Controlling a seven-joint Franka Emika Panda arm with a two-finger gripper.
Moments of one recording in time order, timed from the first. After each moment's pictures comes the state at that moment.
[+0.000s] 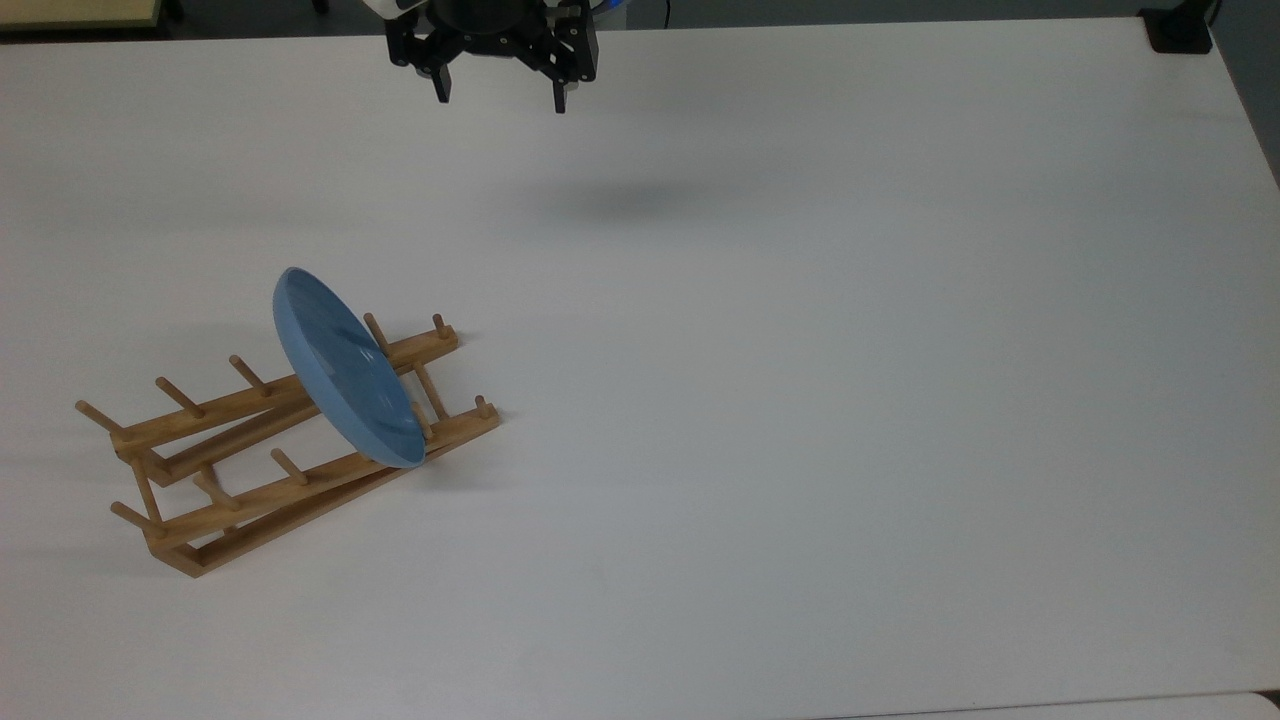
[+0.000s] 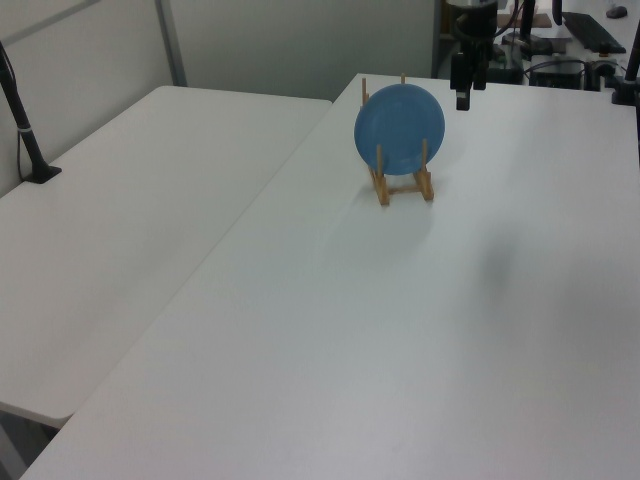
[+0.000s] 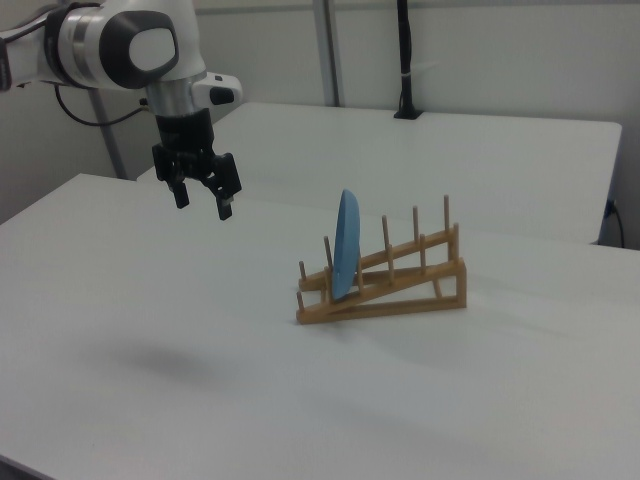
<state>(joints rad) 0.11 0.07 -0.10 -1.64 -0.01 1.65 0.07</state>
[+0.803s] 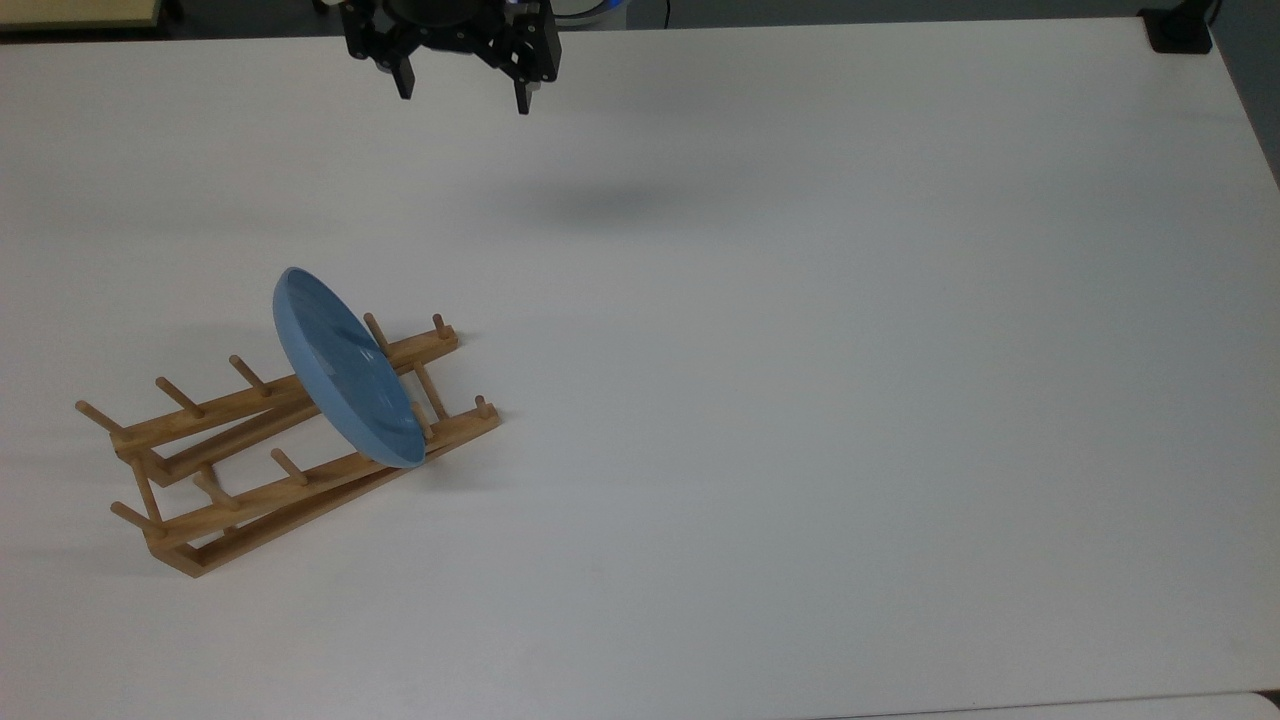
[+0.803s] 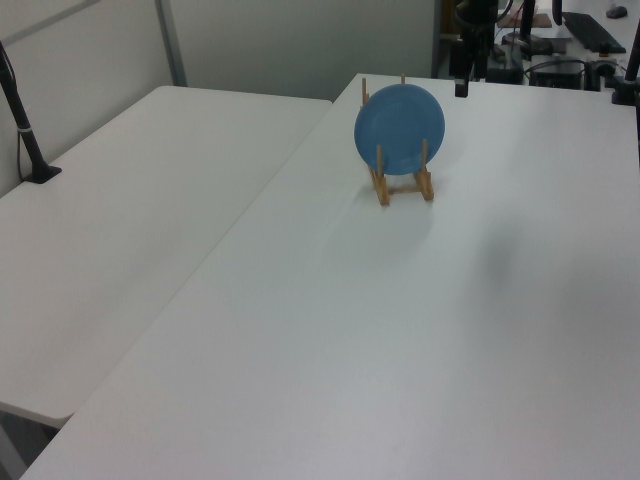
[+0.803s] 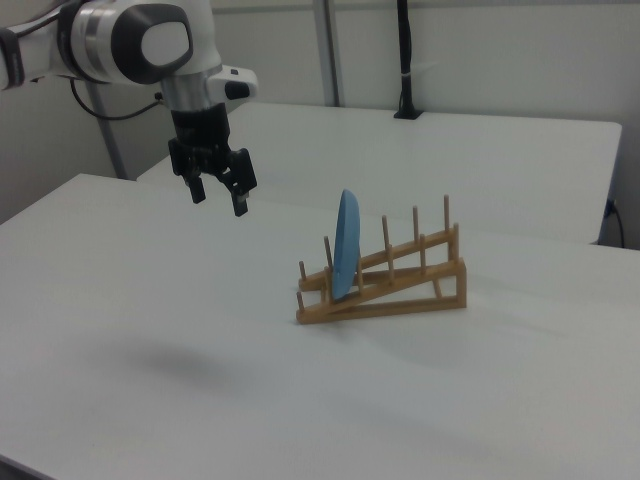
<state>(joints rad) 0.07 0.08 -0.11 -1.60 -0.01 1.65 0.07</state>
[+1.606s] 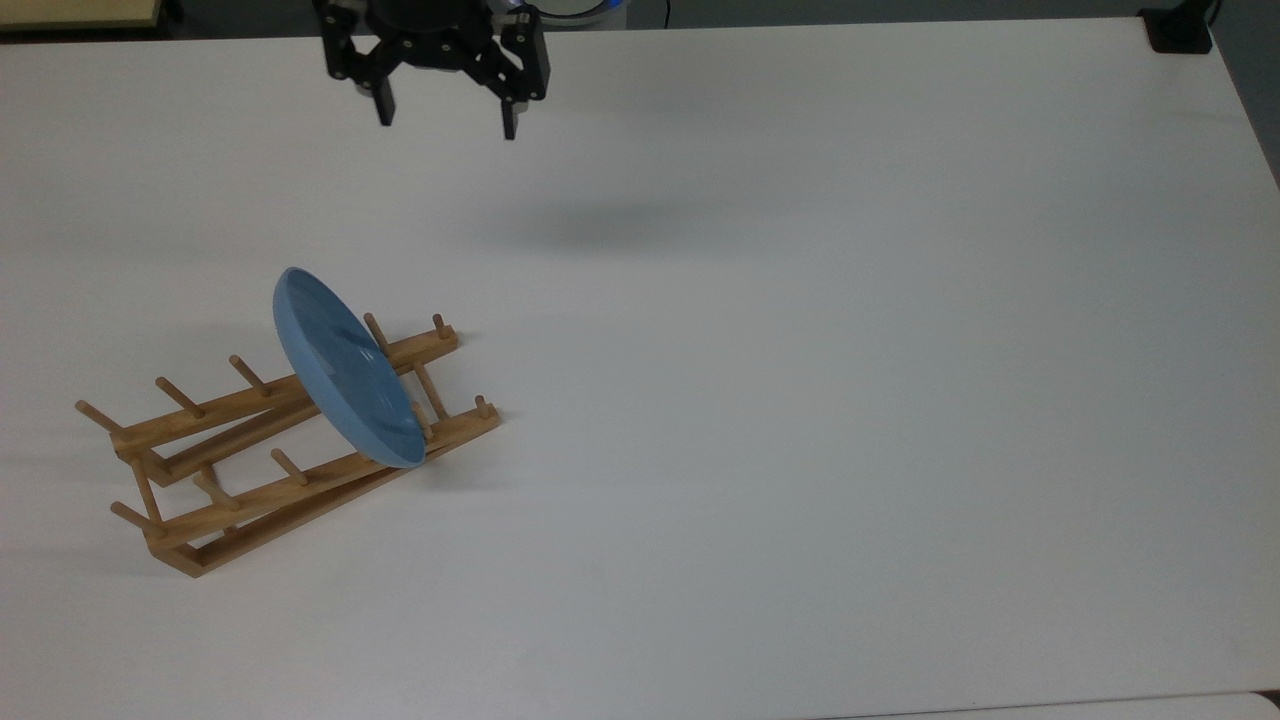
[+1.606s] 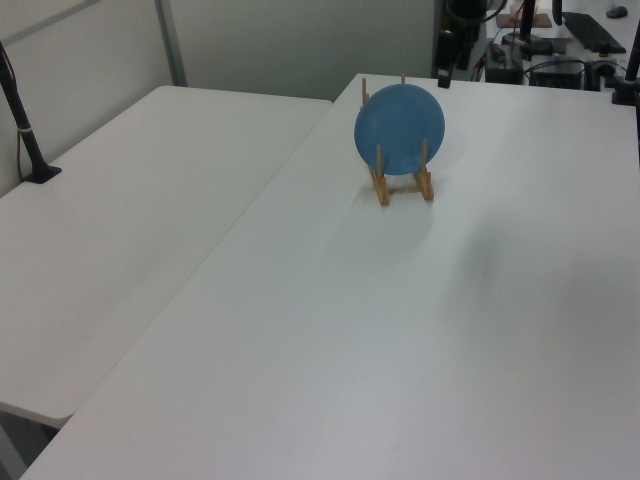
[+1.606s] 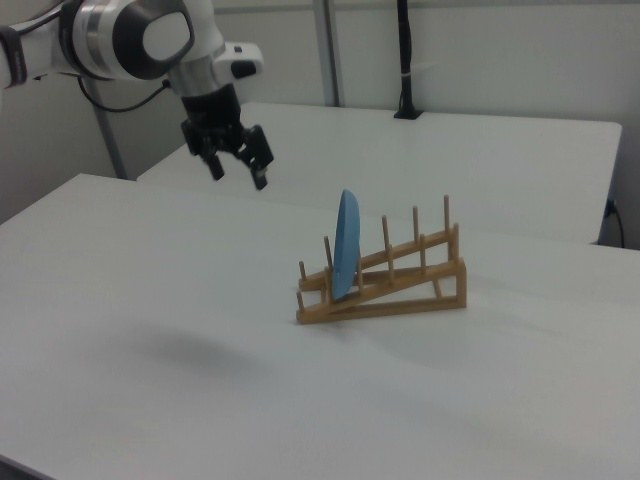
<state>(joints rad) 0.06 0.09 -0.11 -1.58 -0.03 1.79 0.04</state>
